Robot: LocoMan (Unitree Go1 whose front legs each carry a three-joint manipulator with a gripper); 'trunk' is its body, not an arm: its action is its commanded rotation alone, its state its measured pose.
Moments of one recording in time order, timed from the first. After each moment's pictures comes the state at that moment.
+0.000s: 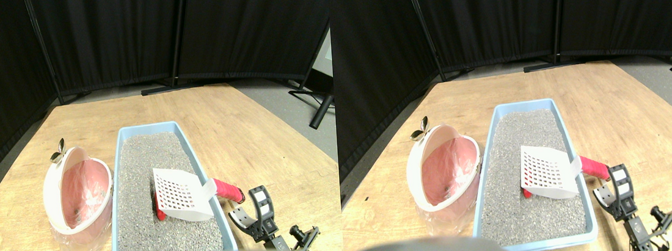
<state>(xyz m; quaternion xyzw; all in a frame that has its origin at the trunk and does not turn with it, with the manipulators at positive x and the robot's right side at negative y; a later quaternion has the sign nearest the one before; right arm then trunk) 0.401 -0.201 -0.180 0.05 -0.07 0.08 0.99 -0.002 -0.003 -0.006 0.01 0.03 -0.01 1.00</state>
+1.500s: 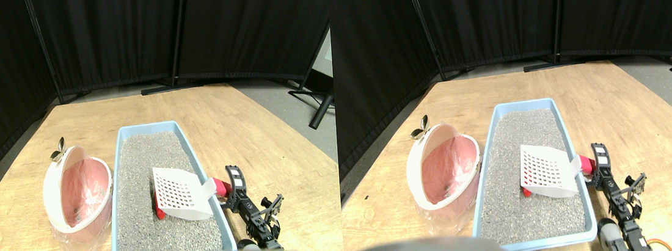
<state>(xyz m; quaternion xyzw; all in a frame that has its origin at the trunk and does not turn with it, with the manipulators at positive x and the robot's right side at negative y) 0.454 -0.200 -0.208 0.13 0.08 0.02 0.99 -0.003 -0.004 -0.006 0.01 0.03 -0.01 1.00</state>
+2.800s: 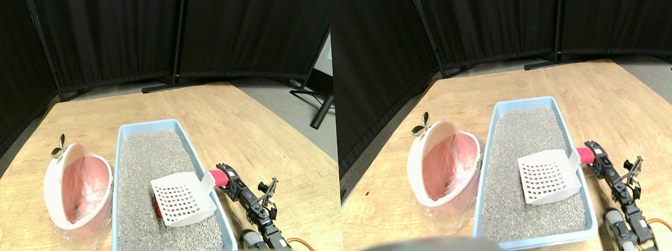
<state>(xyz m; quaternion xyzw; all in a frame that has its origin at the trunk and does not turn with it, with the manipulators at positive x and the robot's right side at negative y) 0.474 -0.210 -0.206 0.14 0.05 0.10 0.98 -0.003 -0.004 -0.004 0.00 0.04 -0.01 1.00</state>
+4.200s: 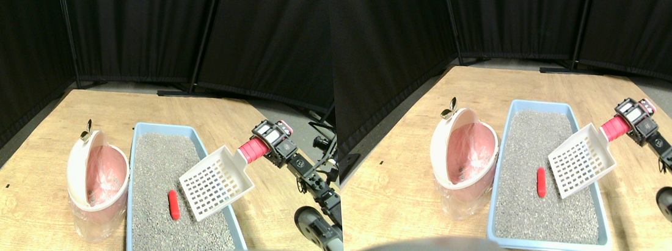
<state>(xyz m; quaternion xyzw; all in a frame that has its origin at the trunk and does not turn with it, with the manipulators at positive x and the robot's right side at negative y) 0.489 -0.204 -0.078 -0.24 -0.09 0.17 0.95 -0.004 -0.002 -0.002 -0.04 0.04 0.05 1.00</state>
